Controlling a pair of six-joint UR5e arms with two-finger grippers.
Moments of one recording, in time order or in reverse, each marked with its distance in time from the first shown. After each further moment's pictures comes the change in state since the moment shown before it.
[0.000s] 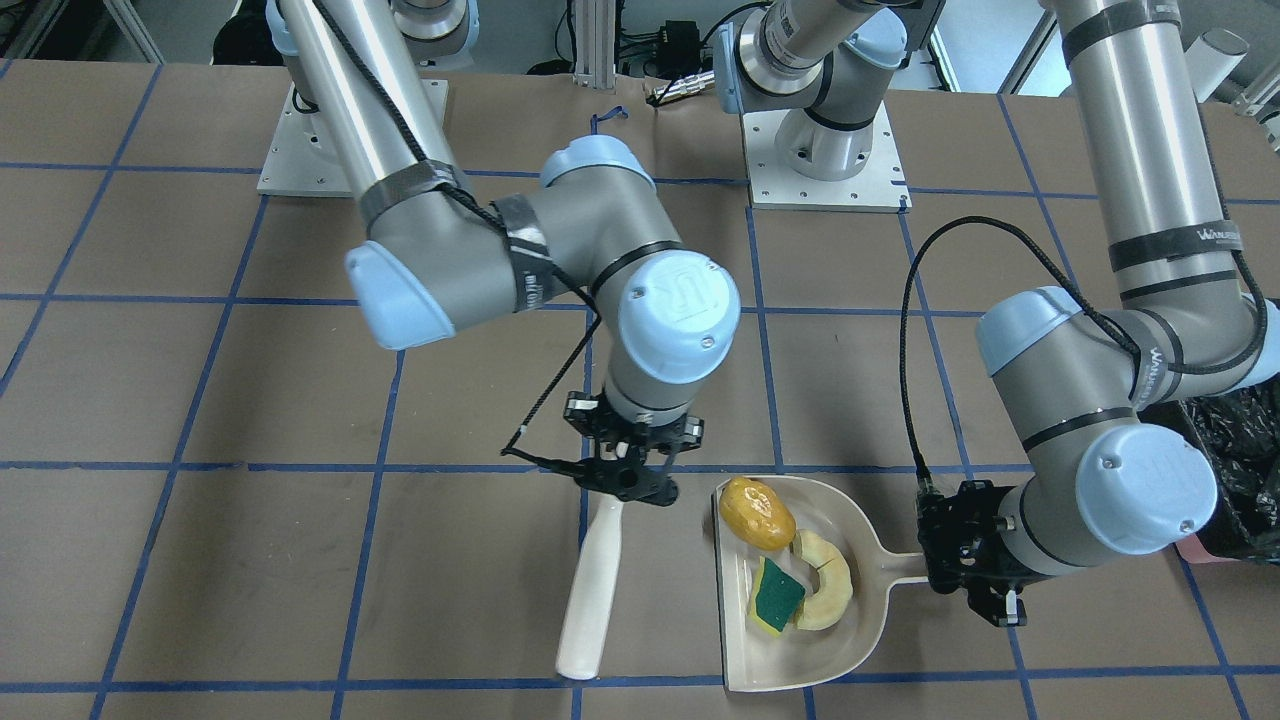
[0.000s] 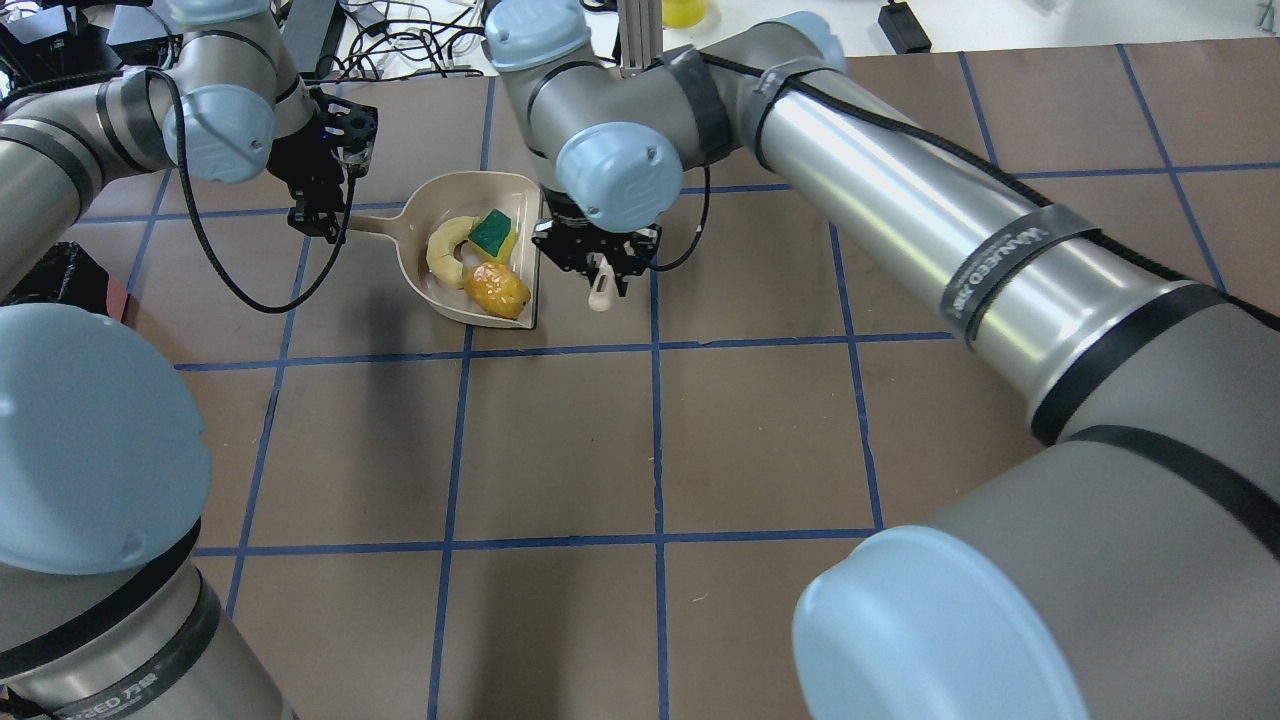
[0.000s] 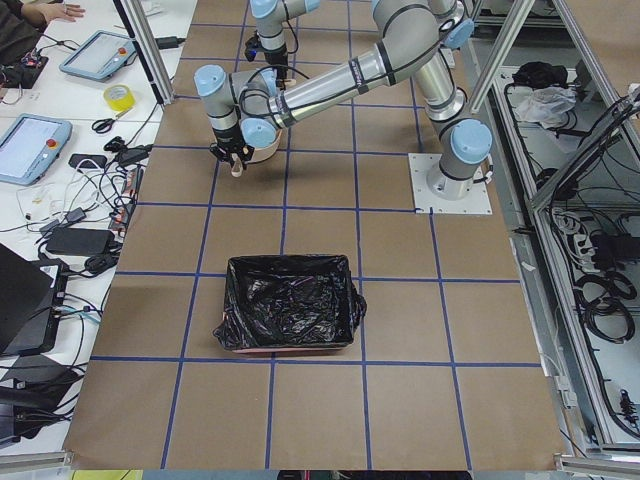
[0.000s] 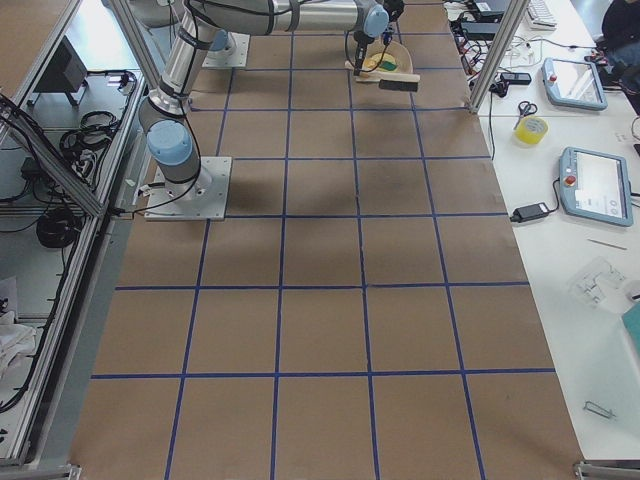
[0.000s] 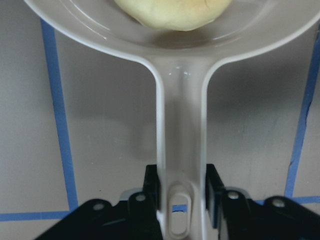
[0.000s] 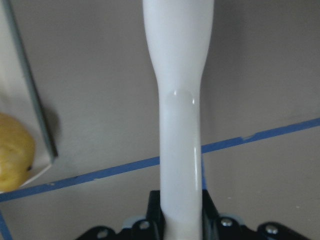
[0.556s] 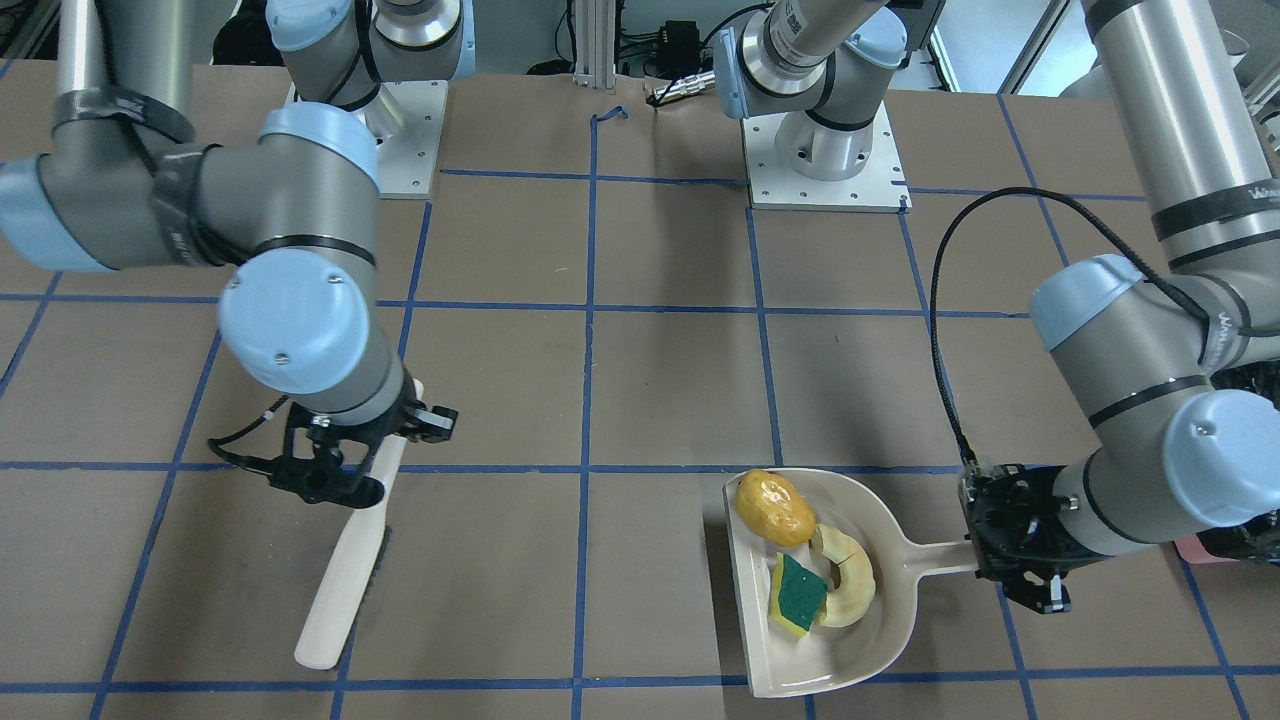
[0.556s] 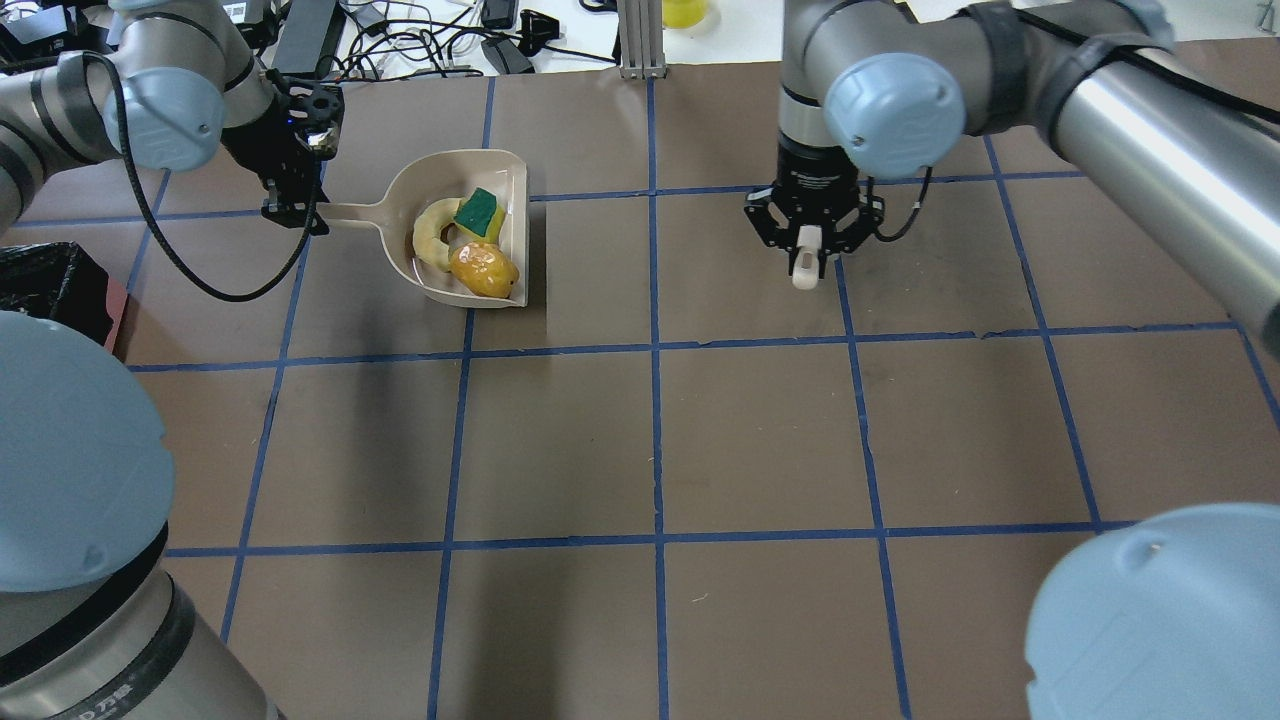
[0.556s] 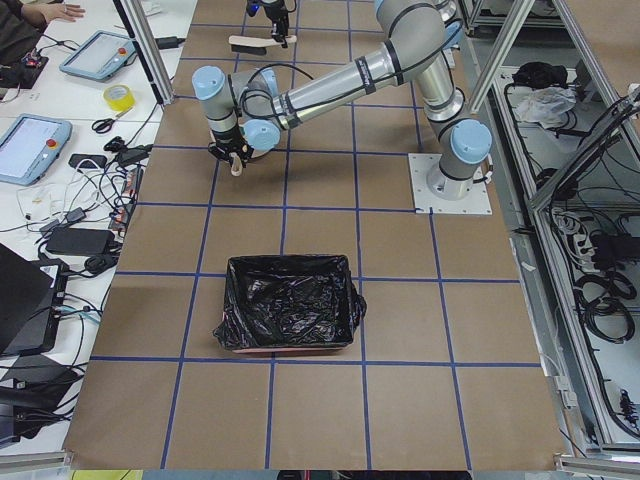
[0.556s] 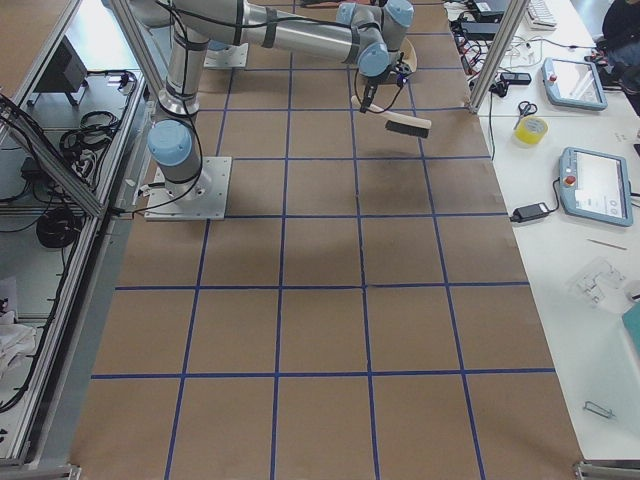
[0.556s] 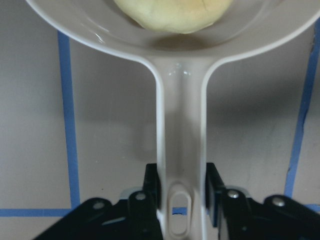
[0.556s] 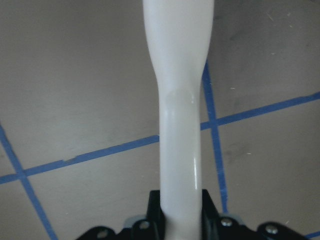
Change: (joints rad) left arm 0.062 0.053 0.009 -0.058 -0.076 0.007; right arm -0.321 -0.220 0.282 0.004 -0.012 -0.316
